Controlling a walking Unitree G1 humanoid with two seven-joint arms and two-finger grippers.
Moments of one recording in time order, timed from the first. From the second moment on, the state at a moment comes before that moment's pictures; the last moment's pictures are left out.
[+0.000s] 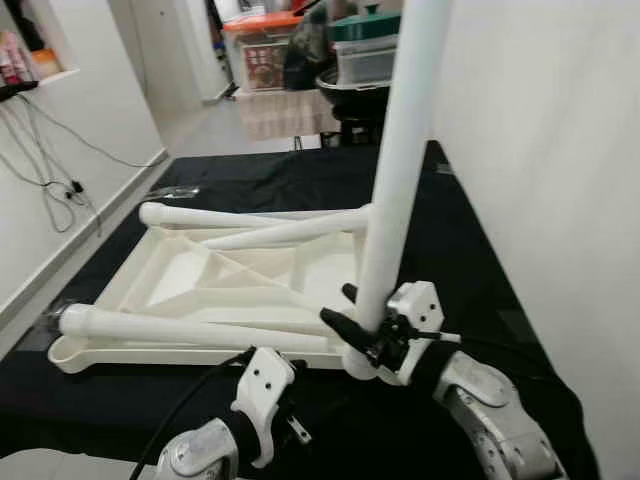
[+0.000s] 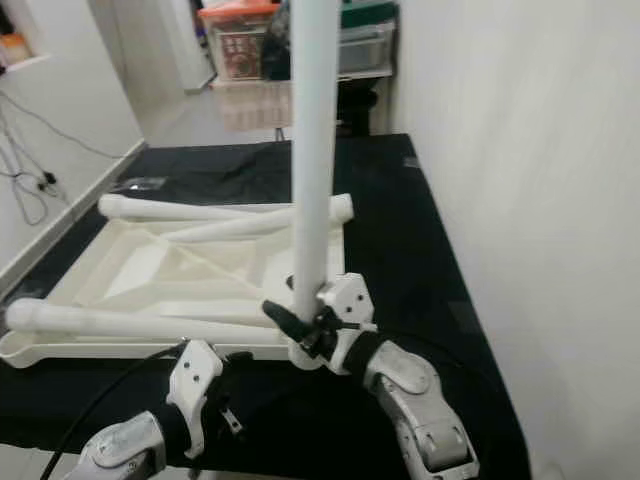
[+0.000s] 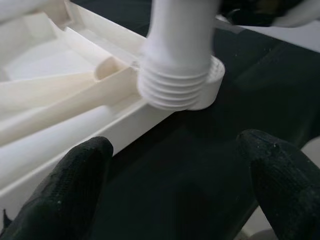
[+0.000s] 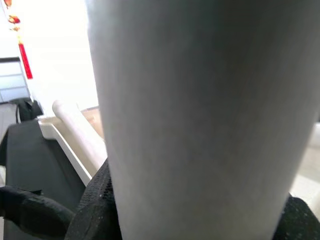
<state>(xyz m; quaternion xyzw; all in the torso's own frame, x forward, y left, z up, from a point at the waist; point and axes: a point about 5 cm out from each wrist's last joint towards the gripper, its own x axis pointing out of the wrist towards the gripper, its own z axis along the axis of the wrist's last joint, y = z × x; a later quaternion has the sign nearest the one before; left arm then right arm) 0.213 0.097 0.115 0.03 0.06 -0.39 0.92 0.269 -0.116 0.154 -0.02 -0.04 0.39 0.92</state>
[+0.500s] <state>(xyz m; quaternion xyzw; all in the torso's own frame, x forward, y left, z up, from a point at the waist) 0.205 0.101 0.117 0.03 0.06 -0.42 0.91 0.267 -0.120 0.151 -0.03 -0.04 0.39 0.92</state>
